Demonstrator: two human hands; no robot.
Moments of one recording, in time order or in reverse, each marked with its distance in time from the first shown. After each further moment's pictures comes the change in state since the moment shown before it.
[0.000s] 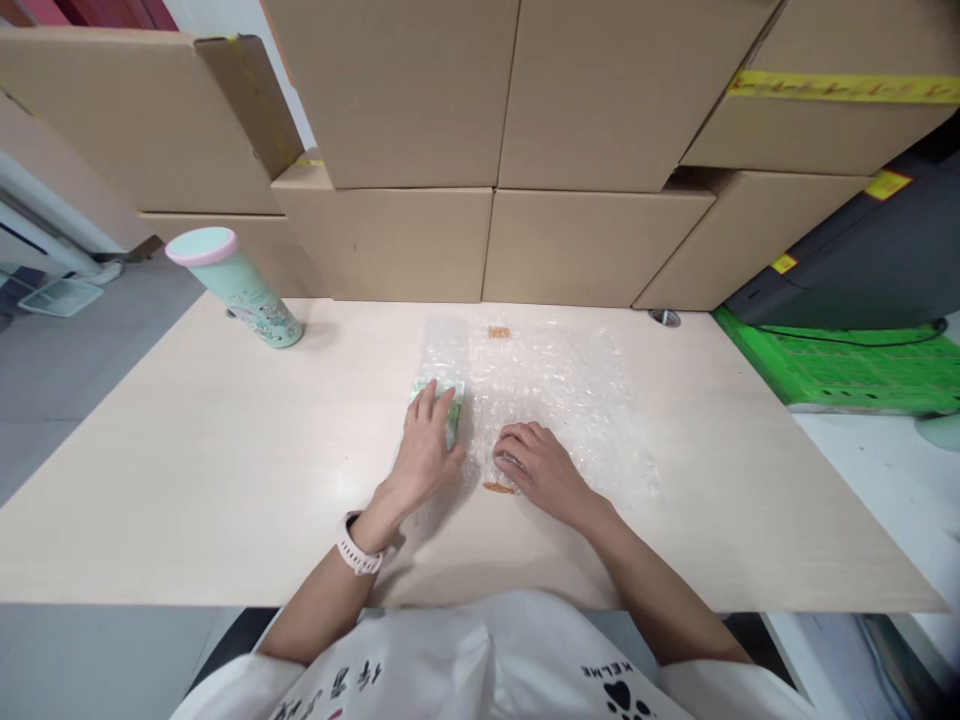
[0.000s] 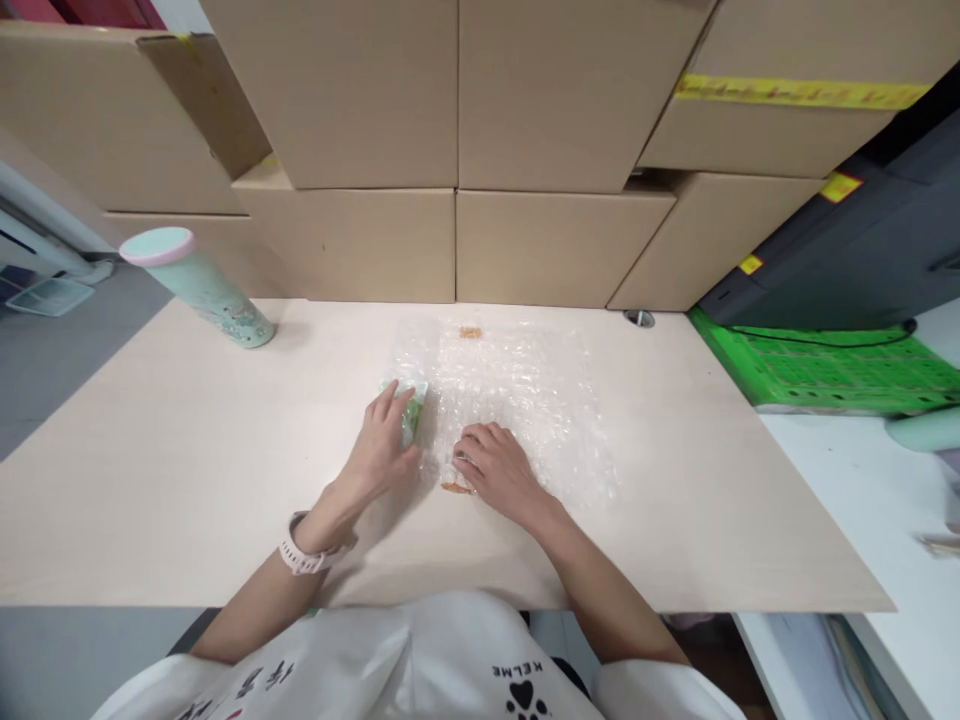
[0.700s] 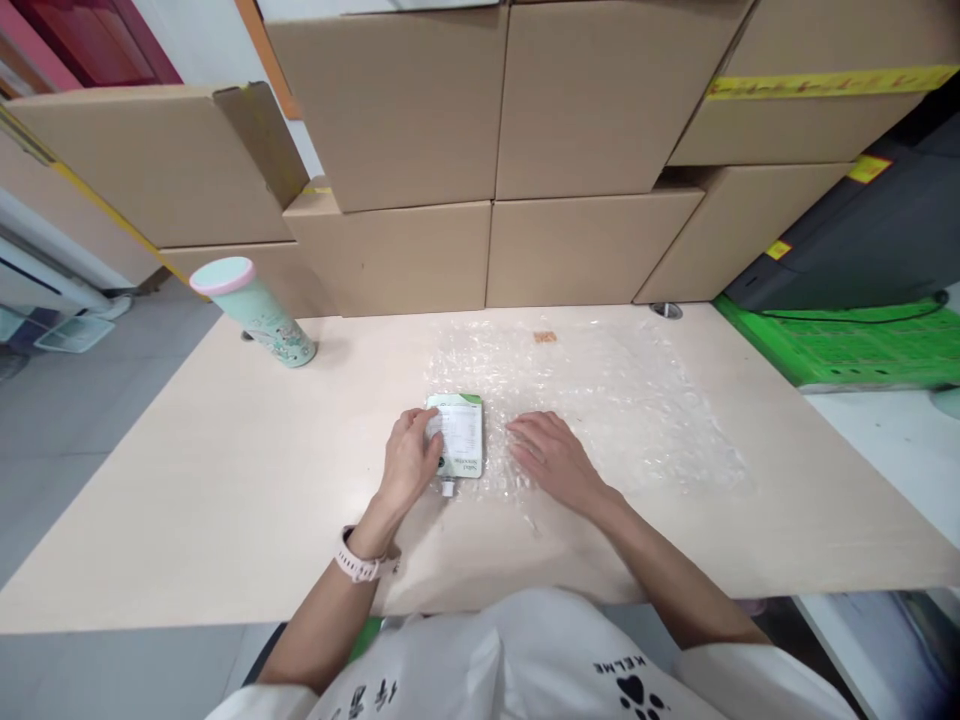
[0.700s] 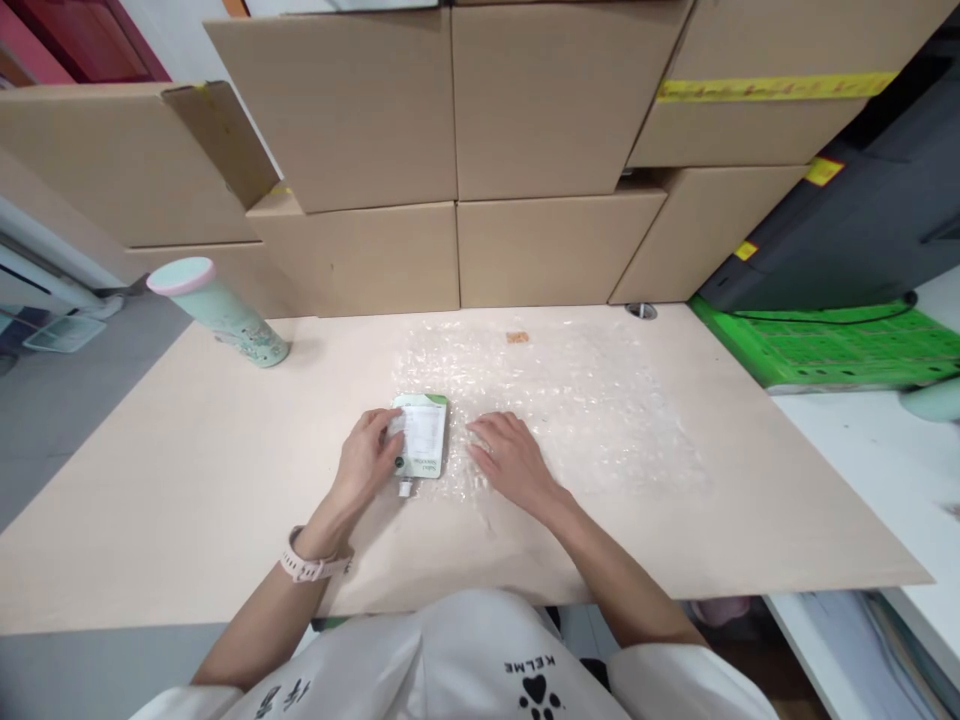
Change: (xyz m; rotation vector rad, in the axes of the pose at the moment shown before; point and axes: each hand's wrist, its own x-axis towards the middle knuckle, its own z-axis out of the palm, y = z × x) left_hand -0.009 -0.039 -0.021 -0.113 0.039 -0.158; right_hand 0.011 -0.004 0.002 0.089 0.157 0.118
